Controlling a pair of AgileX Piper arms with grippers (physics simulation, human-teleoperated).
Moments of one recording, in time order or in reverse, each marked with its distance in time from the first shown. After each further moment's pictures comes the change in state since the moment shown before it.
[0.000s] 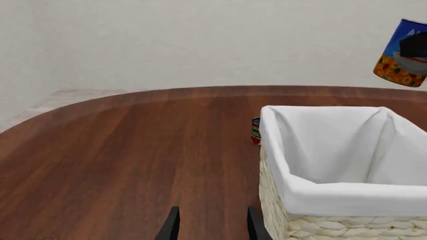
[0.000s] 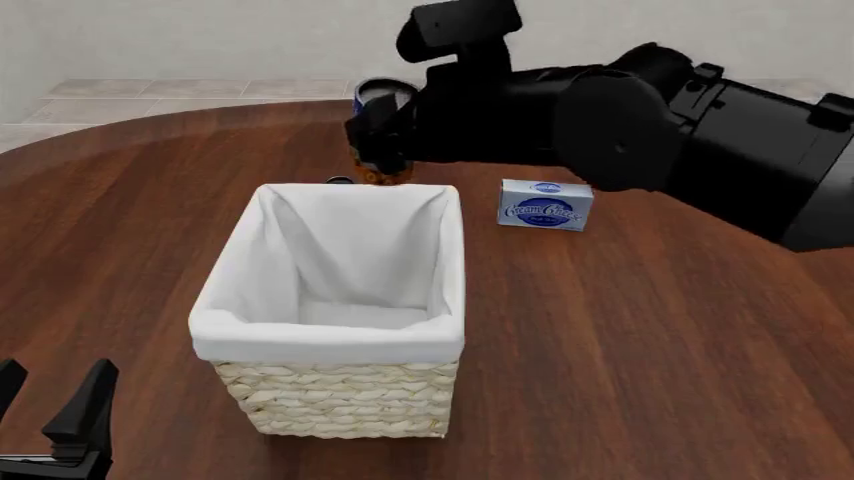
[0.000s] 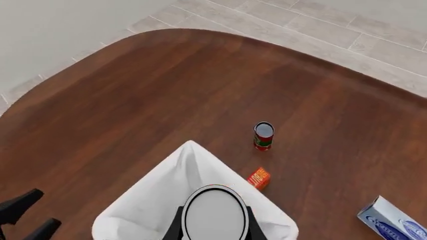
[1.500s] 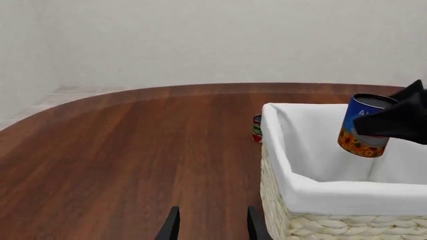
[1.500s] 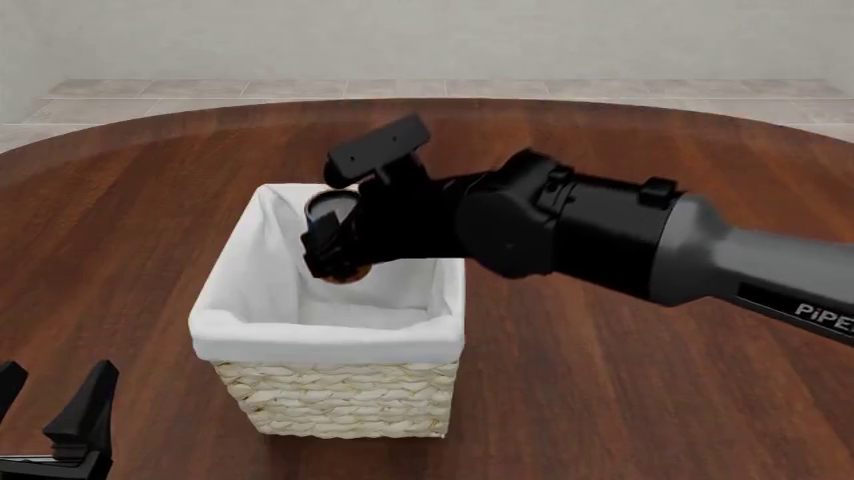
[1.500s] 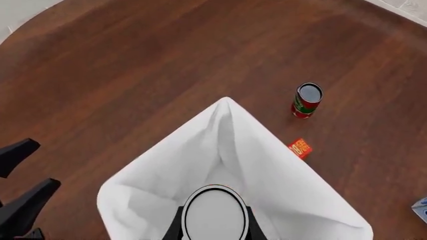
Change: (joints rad) left arm 0.006 0.000 0.000 0.012 0.000; right arm 0.111 0.129 0.099 -0.051 -0.020
